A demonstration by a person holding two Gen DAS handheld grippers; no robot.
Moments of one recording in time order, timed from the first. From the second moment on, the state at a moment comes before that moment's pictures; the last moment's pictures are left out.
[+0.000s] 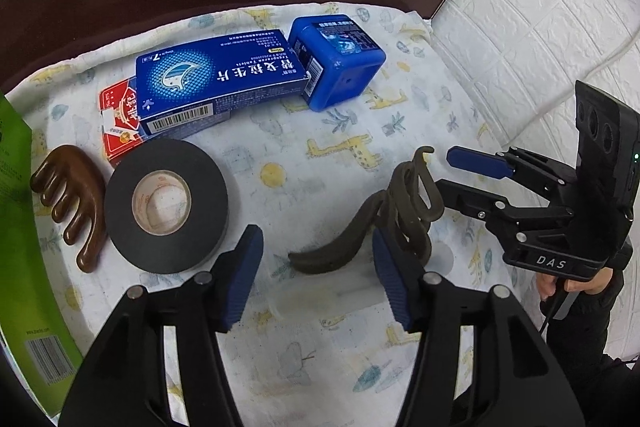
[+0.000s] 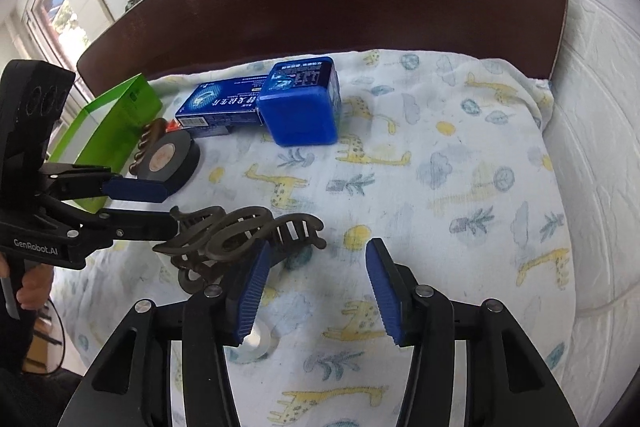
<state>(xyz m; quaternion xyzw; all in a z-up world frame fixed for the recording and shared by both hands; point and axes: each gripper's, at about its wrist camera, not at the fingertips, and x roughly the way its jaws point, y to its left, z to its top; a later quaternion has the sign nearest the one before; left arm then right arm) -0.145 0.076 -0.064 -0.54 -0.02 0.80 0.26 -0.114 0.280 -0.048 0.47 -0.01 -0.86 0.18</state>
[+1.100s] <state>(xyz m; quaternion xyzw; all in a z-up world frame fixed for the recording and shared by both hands) -0.141 0.073 -0.066 -0.56 -0.09 0.78 0.26 -0.142 0.281 -0.057 0.48 -0.14 -0.83 0.26</state>
